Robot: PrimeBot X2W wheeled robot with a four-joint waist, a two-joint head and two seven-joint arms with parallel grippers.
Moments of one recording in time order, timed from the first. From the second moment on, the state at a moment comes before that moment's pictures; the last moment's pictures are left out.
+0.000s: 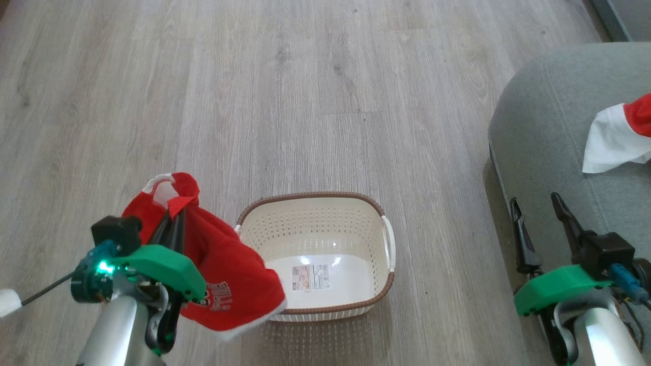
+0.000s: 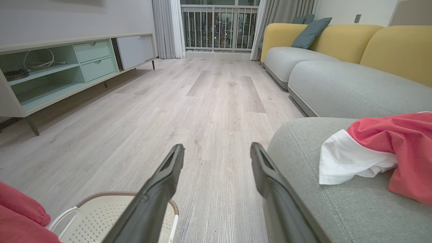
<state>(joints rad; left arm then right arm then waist) -0.25 0.13 -0.14 0.43 -0.38 -0.04 -0.15 -0.09 -0.10 -0.06 0.28 0.10 0.13 -0.26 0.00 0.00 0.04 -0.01</state>
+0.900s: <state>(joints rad) -0.38 0.09 -0.46 0.09 -0.36 -0.11 0.05 -0.48 -0.24 0.73 0.41 0.32 0.13 -0.26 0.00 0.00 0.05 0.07</state>
